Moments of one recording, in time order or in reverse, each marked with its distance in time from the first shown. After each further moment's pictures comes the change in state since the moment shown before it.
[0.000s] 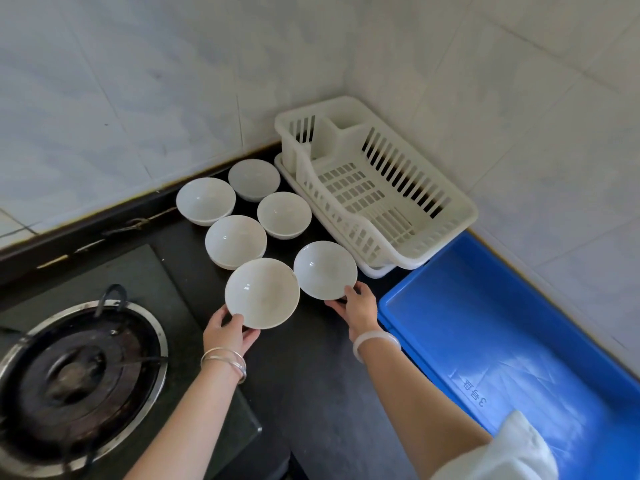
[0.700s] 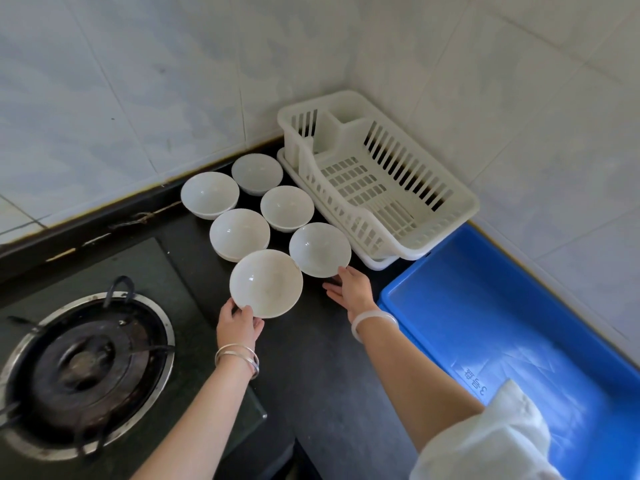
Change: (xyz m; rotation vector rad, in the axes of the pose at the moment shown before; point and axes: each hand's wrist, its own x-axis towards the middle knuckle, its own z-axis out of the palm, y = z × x) left_hand 0.003 -0.015 0.003 0.015 -0.009 0.111; right_hand -0.008 -0.011 0.015 -0.125 -0.105 -0.014
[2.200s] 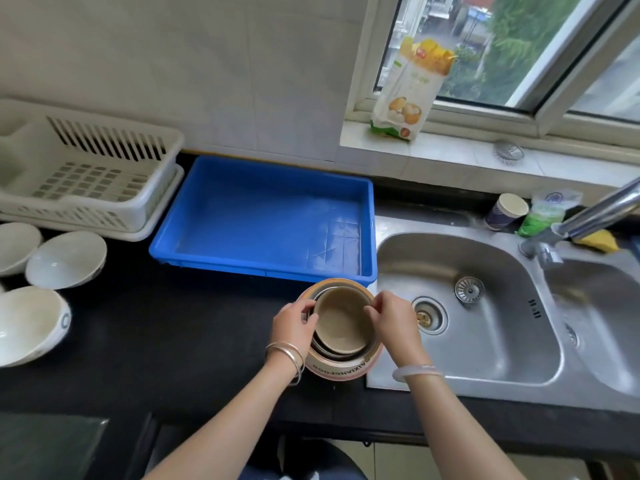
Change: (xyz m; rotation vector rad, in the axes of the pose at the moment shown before) left_hand -0.286 -0.204 0.074 1.246 -1.080 0.724; right_hand -0.275 0.184 -0.338 -0.641 0.872 -0.085
